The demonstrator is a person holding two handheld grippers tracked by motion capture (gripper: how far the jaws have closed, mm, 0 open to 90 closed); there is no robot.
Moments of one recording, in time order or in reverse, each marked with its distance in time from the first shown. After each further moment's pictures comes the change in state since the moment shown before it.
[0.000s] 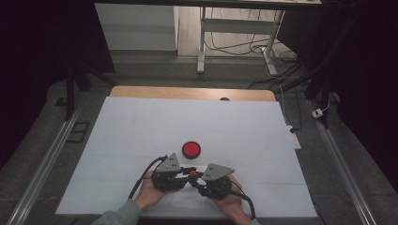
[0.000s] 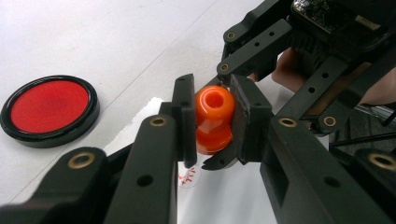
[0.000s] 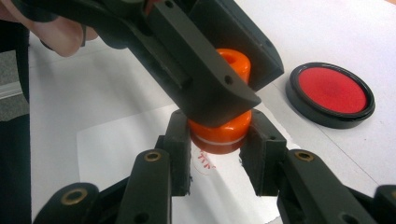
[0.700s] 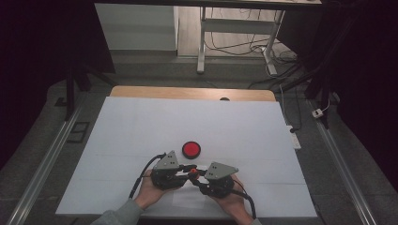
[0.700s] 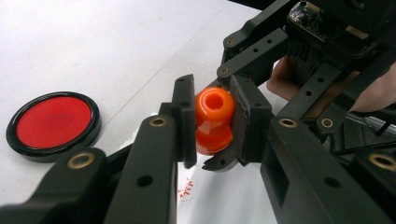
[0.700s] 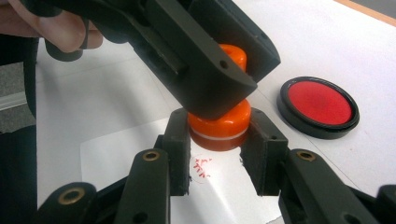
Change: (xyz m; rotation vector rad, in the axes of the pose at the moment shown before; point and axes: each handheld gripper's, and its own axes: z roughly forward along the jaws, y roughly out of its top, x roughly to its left) left arm 0.002 0.007 -0.006 -0.052 -0.016 -0.010; right arm -0.003 0.003 -0.008 -0.060 -0.005 0.008
